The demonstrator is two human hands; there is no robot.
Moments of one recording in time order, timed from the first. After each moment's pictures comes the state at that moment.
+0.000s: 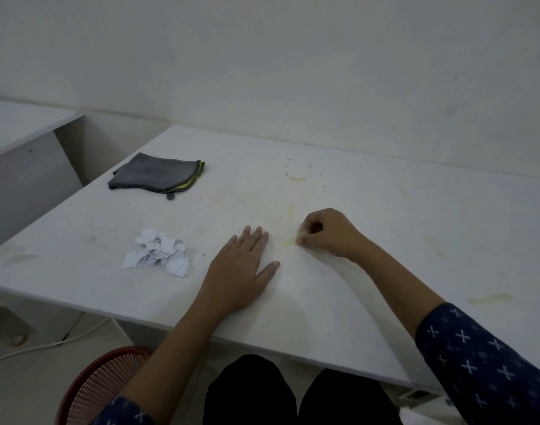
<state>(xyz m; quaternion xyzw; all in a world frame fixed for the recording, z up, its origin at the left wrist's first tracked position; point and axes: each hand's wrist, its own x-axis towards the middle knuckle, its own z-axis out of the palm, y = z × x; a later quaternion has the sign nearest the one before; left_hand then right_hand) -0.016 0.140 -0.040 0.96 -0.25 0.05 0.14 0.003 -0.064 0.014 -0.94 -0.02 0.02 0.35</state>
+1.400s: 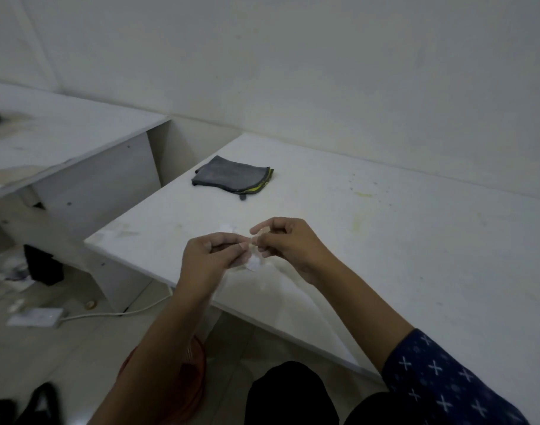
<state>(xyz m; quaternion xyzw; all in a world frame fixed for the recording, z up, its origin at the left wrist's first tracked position) -0.058 0.259 0.011 0.75 0.06 0.09 0.65 -0.011 0.104 0.026 -0.73 -0.10 0.12 0.66</state>
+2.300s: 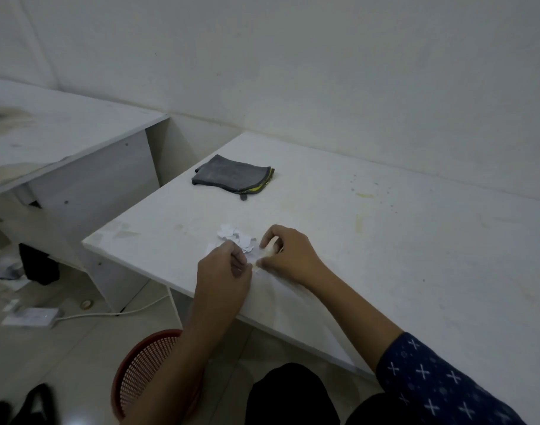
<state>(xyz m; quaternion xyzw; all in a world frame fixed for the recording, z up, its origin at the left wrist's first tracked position) -0.058 0.240 -0.016 0.88 0.02 0.20 0.42 -0.004 0.109 0.004 -0.91 -0.11 0.03 0.40</state>
